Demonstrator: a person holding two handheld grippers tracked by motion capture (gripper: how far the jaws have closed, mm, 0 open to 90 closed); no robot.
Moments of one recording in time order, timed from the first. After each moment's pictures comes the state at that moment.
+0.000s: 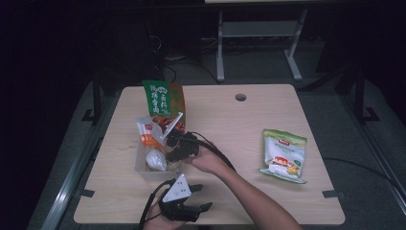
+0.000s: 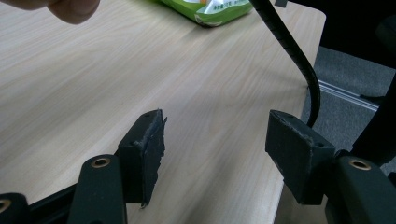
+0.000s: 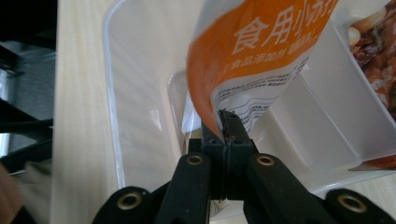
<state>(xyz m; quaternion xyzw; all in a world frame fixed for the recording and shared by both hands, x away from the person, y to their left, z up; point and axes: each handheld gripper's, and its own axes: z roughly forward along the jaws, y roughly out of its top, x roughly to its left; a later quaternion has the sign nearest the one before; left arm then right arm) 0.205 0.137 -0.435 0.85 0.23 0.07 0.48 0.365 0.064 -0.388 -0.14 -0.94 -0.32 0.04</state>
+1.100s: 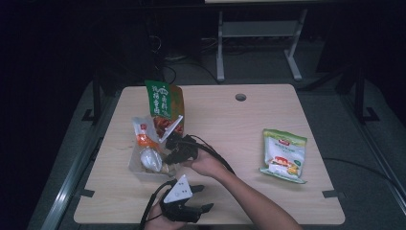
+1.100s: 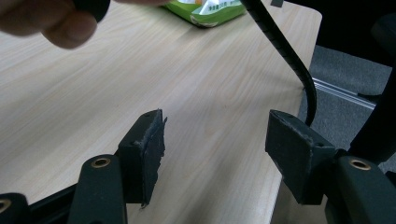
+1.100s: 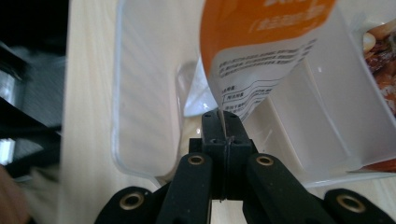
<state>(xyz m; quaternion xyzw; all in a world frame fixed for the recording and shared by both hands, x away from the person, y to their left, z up) 0.204 0.134 -0.434 0.85 0.22 0.07 0.48 0.356 0.067 -0.392 -0.14 -0.93 -0.33 0.04</state>
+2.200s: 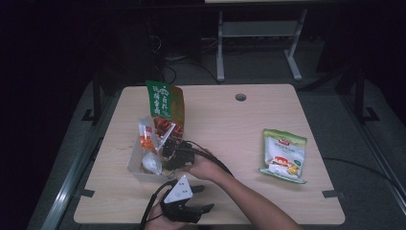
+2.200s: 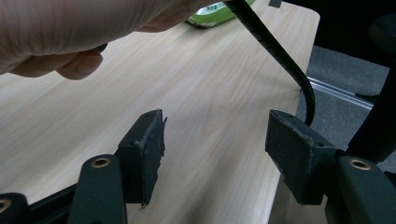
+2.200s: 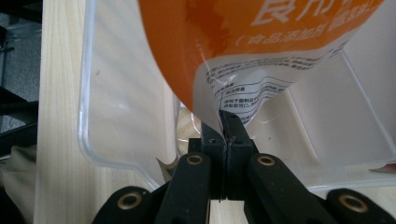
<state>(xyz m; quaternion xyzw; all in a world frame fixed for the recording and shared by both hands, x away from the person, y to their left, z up) 0.204 0.133 -0.435 0.85 0.21 0.07 0.48 0.350 0.080 -0.410 -0.12 -0.95 -0.29 0.03</state>
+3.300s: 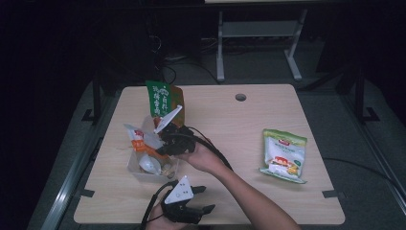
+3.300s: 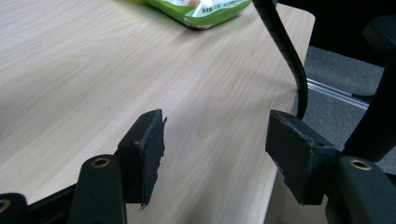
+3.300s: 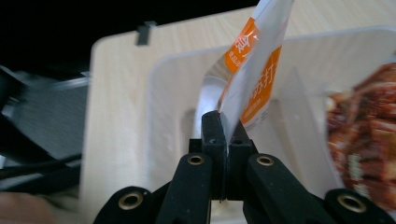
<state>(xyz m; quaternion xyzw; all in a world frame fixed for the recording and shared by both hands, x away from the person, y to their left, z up) 0.202 0.131 -0.434 0.85 0.22 0.06 0.48 0.350 0.067 -0.345 -0.12 -0.91 -0.39 0.00</state>
